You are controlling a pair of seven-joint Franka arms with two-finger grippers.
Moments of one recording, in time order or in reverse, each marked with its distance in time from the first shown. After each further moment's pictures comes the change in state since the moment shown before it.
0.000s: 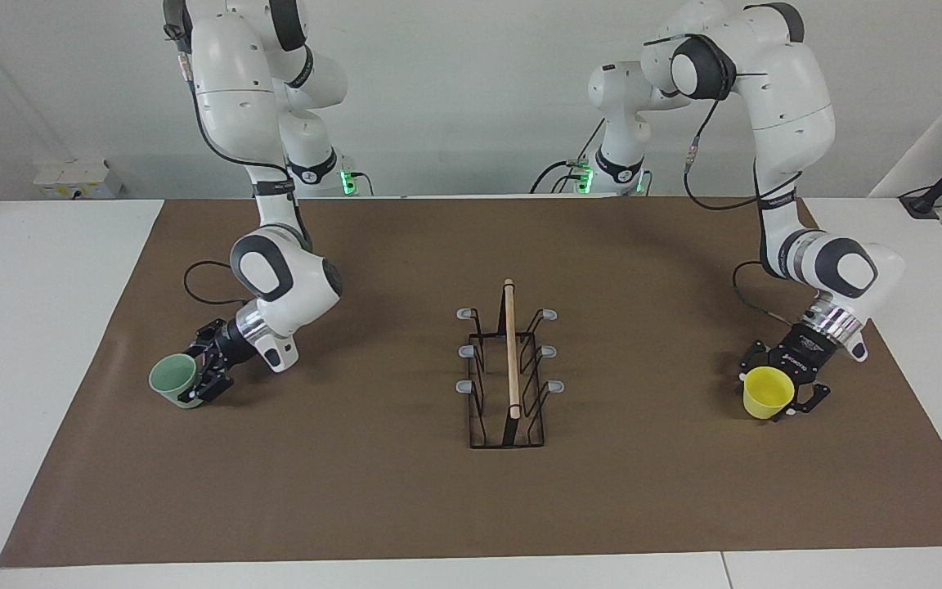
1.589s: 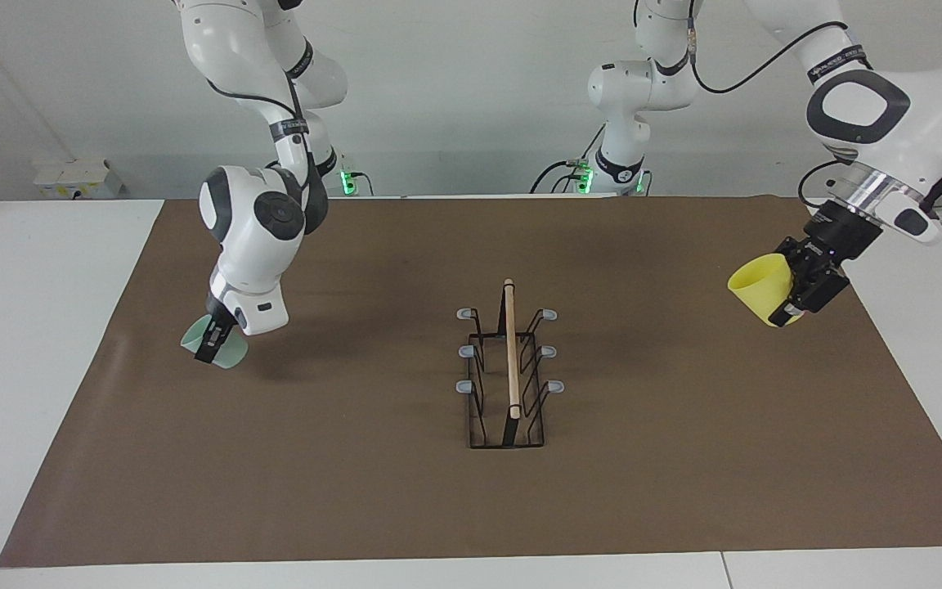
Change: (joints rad) left arm -0.038 -0.495 -0.262 0.022 0.932 -0.005 -0.006; right arm 0.016 -0.264 0.026 0.066 0.878 -0.026 -0.323
